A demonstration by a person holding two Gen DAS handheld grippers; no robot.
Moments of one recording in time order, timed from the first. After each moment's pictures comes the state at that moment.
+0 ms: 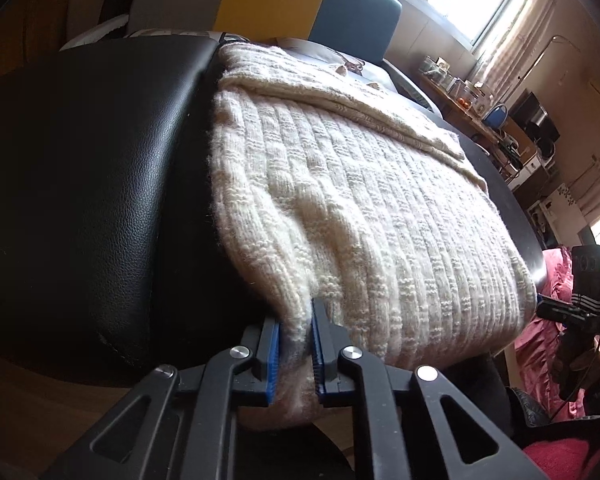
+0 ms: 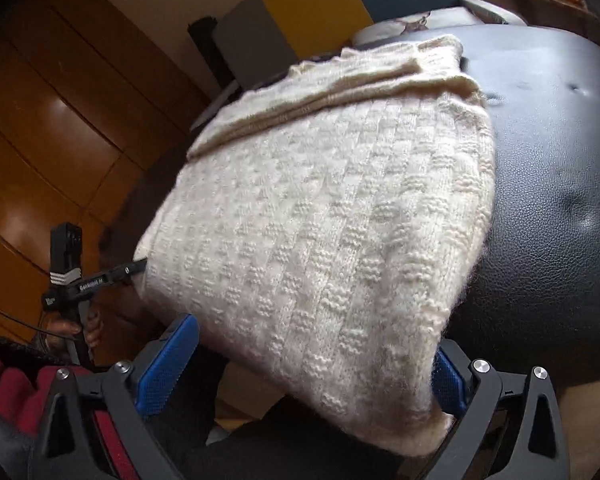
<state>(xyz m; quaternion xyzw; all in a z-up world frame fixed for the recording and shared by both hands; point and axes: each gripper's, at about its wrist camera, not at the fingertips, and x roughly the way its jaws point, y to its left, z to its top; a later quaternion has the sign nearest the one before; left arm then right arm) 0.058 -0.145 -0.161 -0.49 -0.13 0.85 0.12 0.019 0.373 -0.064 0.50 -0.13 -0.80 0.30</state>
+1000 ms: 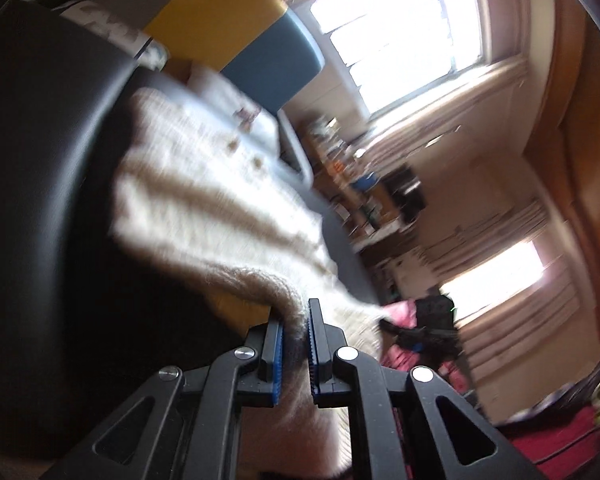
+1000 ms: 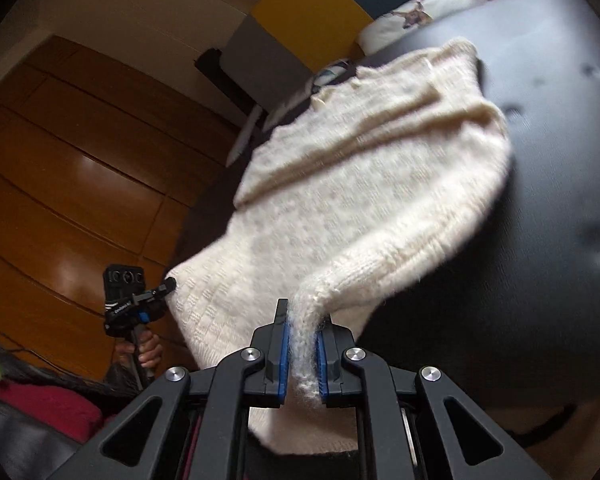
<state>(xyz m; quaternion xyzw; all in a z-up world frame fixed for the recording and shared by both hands) -0.013 -0.199 -0.103 -0.37 -0.37 0.78 0.34 -0.014 0.382 -0.020 0.47 -0.27 -0.77 0.35</state>
